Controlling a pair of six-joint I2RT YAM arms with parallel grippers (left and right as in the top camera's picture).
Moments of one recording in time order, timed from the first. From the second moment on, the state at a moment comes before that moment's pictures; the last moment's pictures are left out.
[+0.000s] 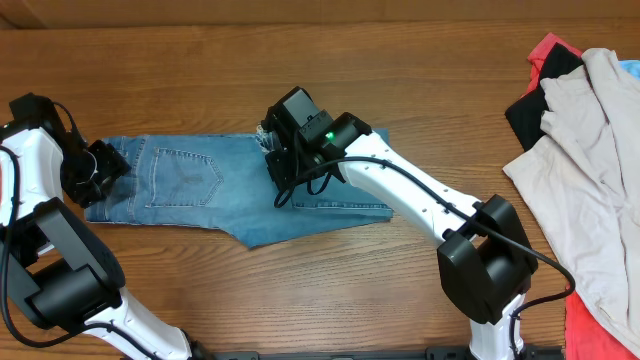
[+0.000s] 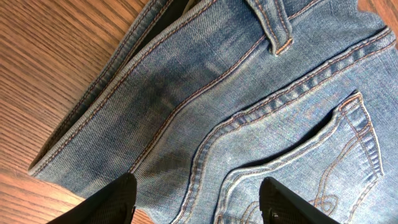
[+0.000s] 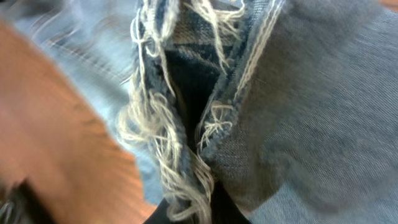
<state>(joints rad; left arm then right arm) 0.52 1.97 1.53 -1.05 0.12 -0.24 0.73 2.03 1.68 -0.77 -0.31 0.32</state>
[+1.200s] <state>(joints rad) 0.52 1.97 1.53 -1.05 0.12 -0.24 0.74 2.08 1.68 -0.85 -0.31 0.20</state>
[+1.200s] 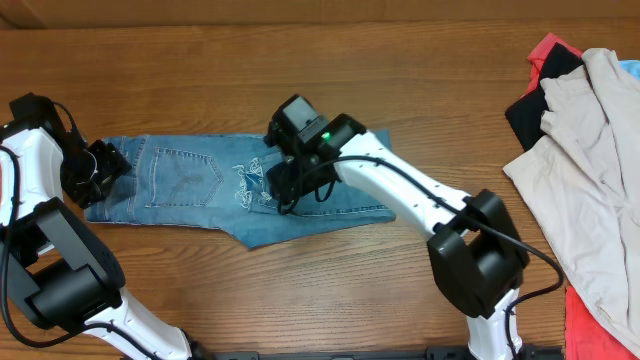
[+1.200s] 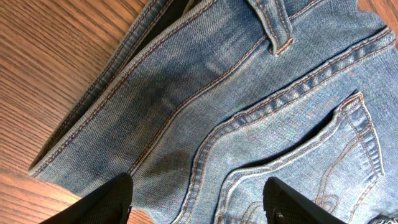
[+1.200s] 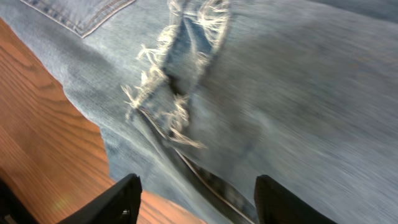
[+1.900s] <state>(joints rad) 0.52 1.97 1.53 -1.05 0.12 -0.24 0.86 2.22 1.68 -0.74 -0.13 0.15</state>
